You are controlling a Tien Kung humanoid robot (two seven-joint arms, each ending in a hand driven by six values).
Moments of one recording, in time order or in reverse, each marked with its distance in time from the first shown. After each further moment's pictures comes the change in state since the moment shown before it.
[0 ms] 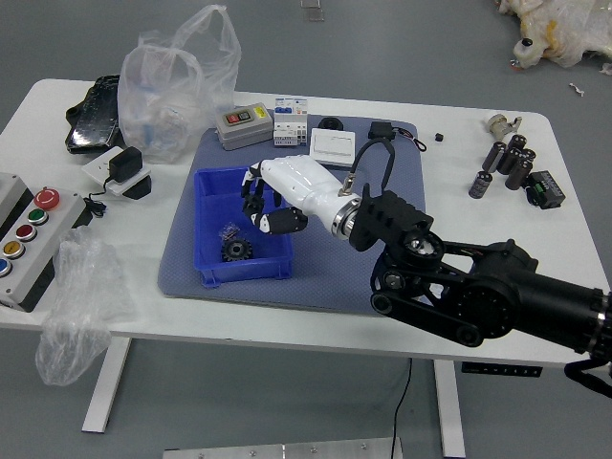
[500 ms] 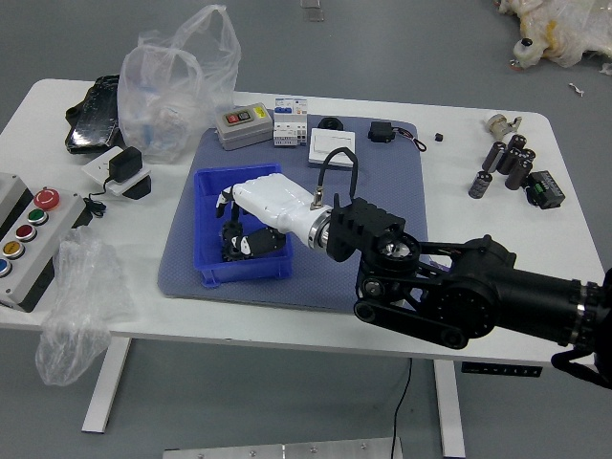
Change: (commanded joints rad) left arm 0.003 0.002 -0.021 -0.003 0.020 -0.005 0.024; right arm 0.037 0.037 -0.053 -0.027 0.017 0.033 -0.008
